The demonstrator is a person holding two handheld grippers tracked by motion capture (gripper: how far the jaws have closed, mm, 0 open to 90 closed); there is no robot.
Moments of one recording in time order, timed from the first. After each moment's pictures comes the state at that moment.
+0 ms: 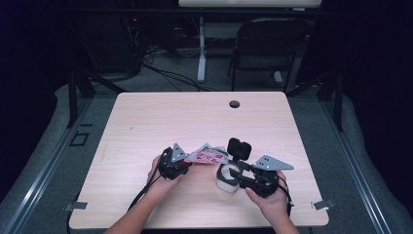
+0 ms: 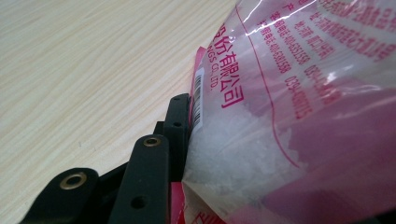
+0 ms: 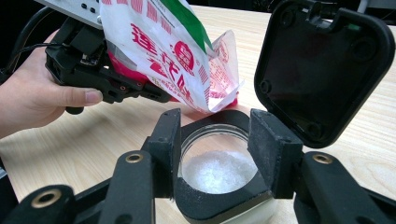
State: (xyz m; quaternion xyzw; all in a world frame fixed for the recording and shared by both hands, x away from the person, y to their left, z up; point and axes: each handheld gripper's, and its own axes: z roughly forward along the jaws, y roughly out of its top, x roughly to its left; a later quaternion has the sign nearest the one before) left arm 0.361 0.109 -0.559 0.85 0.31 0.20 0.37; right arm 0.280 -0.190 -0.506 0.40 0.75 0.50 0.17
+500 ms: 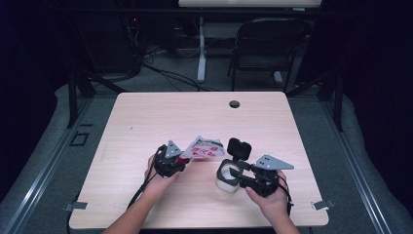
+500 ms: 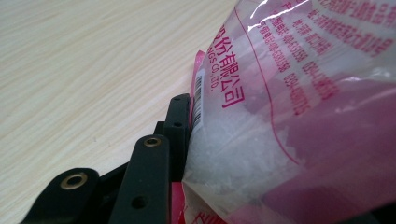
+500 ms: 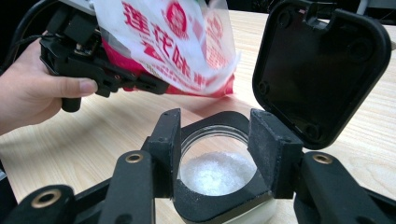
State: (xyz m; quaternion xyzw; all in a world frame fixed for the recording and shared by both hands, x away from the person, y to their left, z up) left arm 0.364 0.122 -0.550 0.83 0.34 0.18 0.39; right arm 0.282 -0.191 -0.507 0.40 0.75 0.51 0.16
